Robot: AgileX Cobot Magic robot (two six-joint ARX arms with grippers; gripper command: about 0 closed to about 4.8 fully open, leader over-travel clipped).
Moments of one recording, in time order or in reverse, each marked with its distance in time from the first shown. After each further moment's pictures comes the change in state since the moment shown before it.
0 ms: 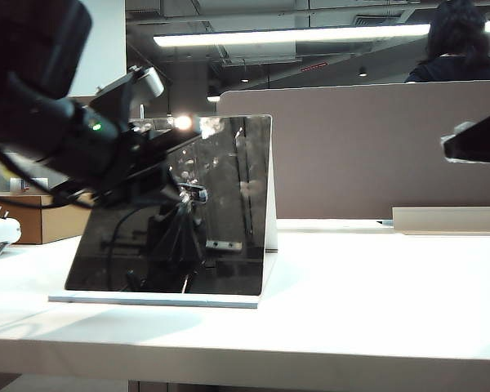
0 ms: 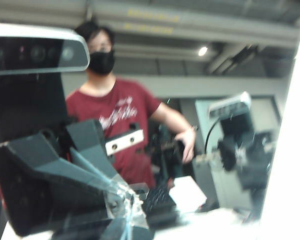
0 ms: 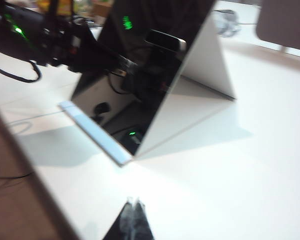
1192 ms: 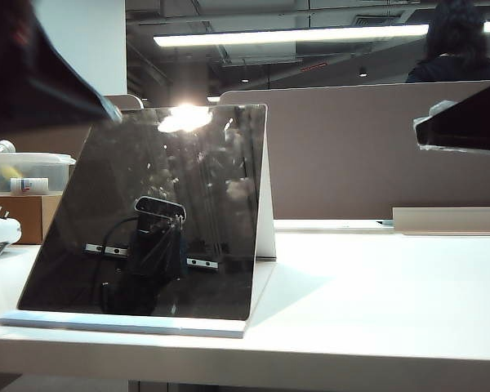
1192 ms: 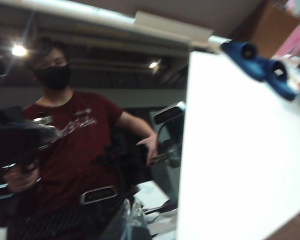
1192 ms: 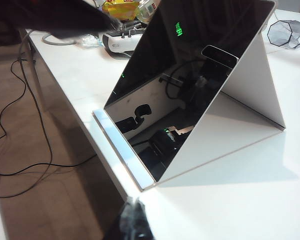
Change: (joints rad) left arm 0.002 -0.719 -0.274 -0.338 0.207 -0.050; right arm 0.214 -0.012 0.000 0.000 0.000 0.000
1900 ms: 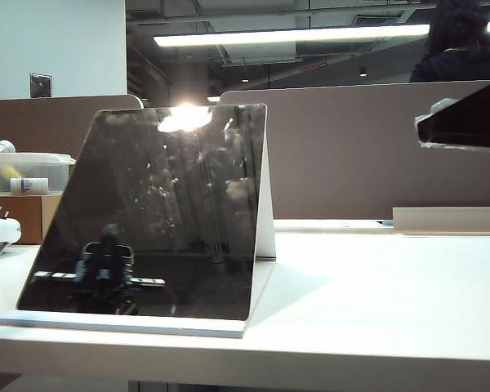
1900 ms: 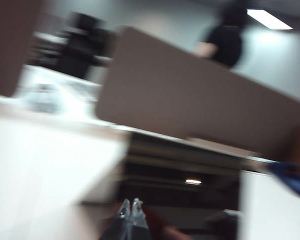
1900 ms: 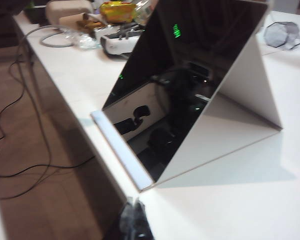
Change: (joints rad) left arm 0.536 -0.821 -0.266 -0.114 0.240 -0.082; right arm -0.005 -0.005 0.000 0.000 0.000 0.000
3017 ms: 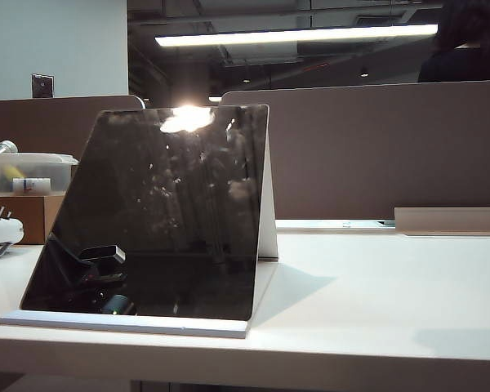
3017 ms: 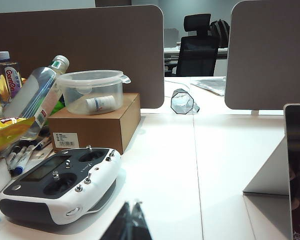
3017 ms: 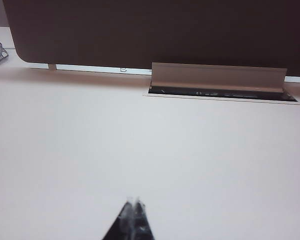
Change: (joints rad) left arm 0.000 0.000 0.000 -0.110 -0.462 0.482; right arm -0.953 -0.082 0.000 0.002 -0.008 0.000
